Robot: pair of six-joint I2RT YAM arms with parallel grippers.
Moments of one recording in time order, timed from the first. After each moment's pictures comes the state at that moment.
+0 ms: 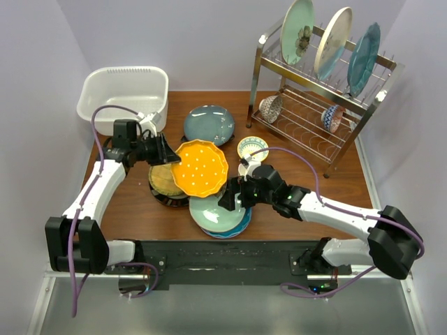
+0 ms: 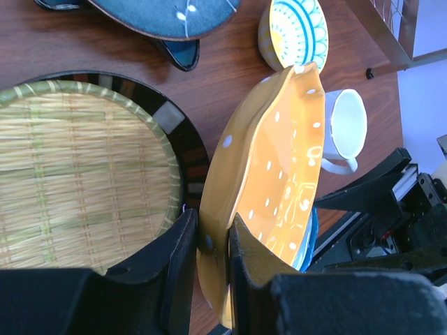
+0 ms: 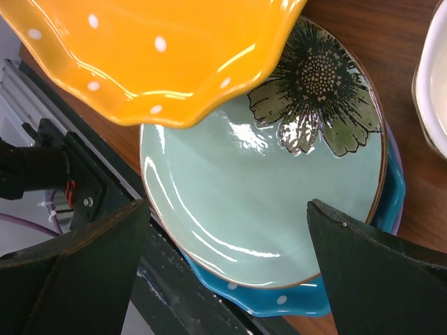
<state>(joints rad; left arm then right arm) -0.06 1.28 0.98 -0.47 0.64 -0.30 0.87 1.24 0.66 -0.02 -0.13 0.64</state>
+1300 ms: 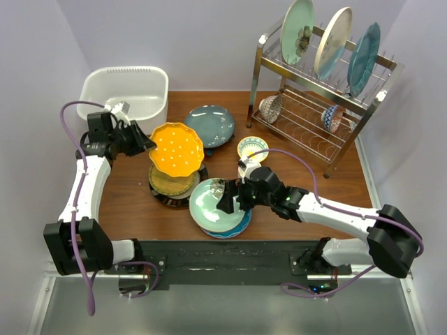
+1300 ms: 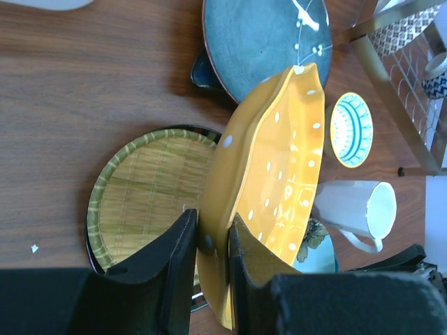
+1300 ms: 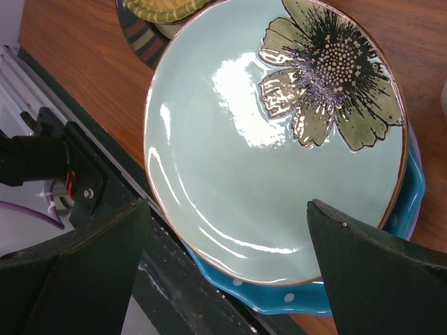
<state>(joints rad) 0.14 1.28 1.08 -0.52 0.51 -0.34 0.90 1.25 0.66 -0.02 -0.13 0.64</state>
